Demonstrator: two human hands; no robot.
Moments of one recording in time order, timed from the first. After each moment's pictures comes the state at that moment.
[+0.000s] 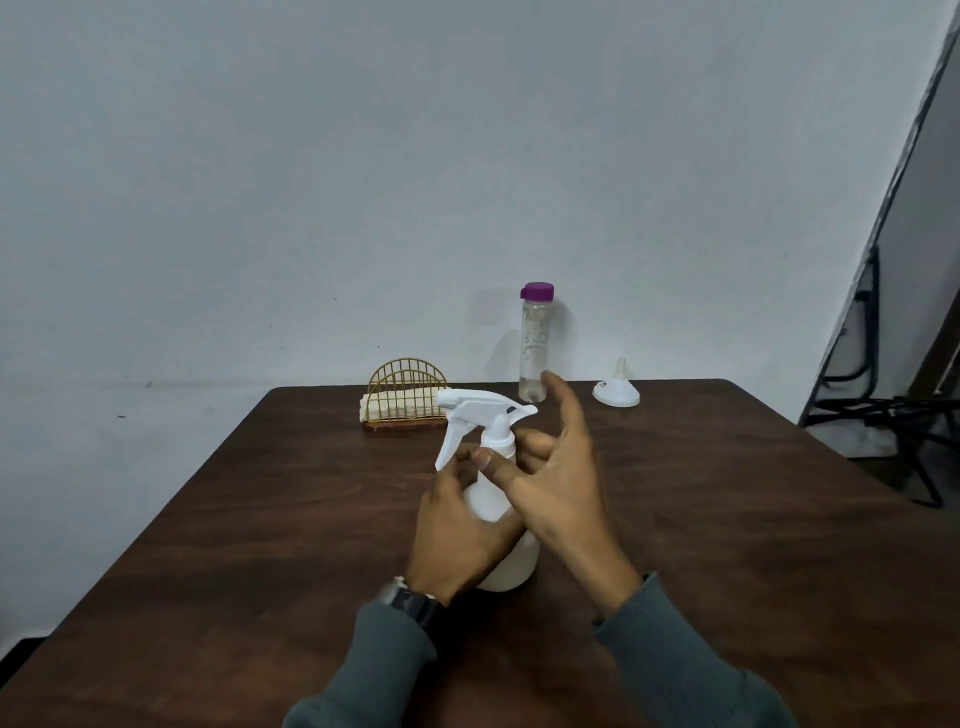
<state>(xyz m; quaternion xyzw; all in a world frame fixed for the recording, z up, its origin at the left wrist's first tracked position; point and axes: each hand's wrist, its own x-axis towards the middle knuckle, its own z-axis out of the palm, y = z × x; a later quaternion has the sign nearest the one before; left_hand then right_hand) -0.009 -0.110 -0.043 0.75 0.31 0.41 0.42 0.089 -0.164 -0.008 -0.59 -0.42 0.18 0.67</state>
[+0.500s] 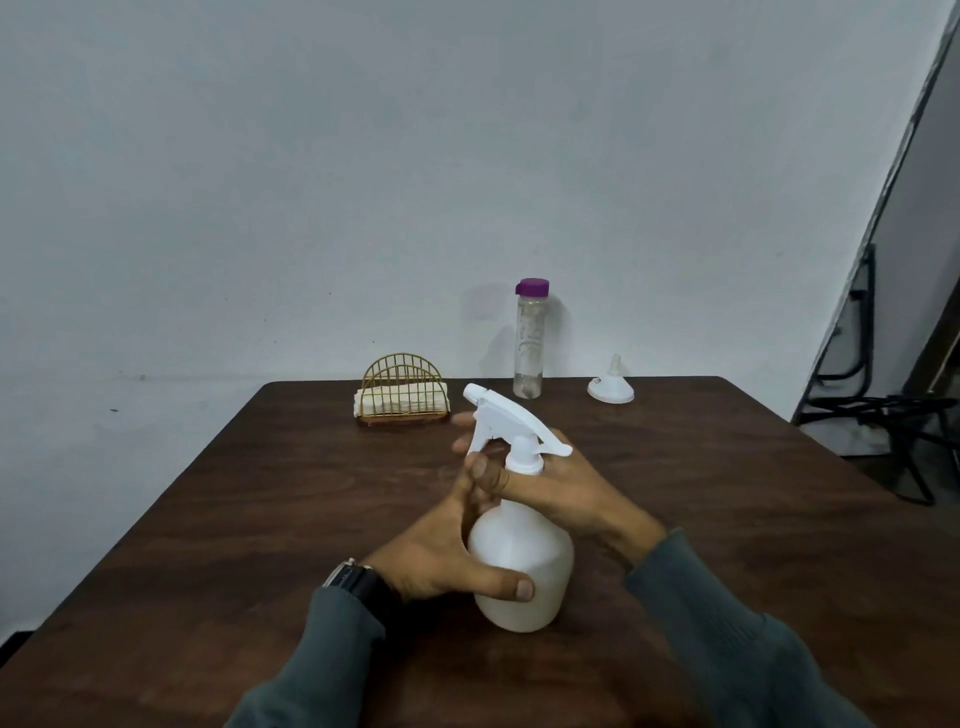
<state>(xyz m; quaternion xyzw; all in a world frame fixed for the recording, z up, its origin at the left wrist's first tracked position) -0.031 -0.094 -0.047 0.78 0.14 0.16 0.59 0.117 -0.185 0.014 -0.53 -0.60 0.30 0.52</state>
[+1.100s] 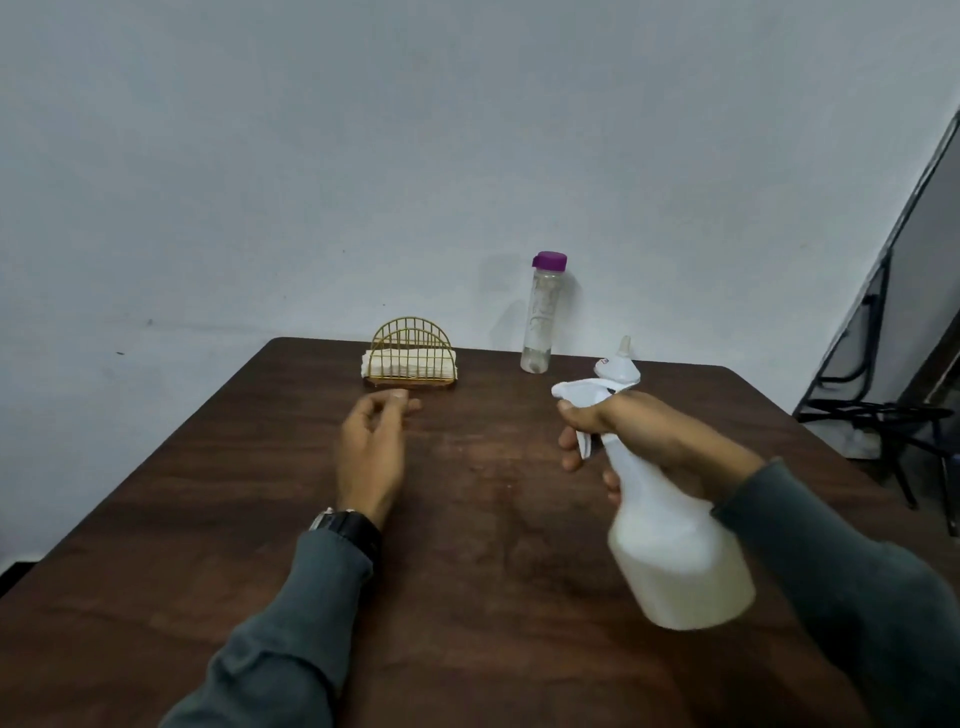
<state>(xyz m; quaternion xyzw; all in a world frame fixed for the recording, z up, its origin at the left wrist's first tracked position) -0.042 -0.056 -0.044 0.54 0.40 0.52 0.52 0.153 -0.216 0.058 -0.75 -0.35 0.41 0.39</state>
